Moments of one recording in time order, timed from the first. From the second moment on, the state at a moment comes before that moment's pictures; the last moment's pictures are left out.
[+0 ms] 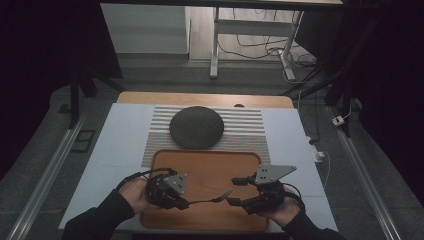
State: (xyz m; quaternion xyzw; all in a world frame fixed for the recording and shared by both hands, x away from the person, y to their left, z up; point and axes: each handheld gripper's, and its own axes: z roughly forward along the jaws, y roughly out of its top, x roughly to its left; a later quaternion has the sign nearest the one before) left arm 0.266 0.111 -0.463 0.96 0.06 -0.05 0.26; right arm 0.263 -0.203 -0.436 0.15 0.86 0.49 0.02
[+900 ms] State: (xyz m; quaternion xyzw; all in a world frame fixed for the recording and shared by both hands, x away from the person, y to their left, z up) left arm 0.257 0.152 -0.478 0.92 0.32 -0.05 0.24; right arm 0.243 -0.253 -0.443 0.32 0.84 0.42 0.12
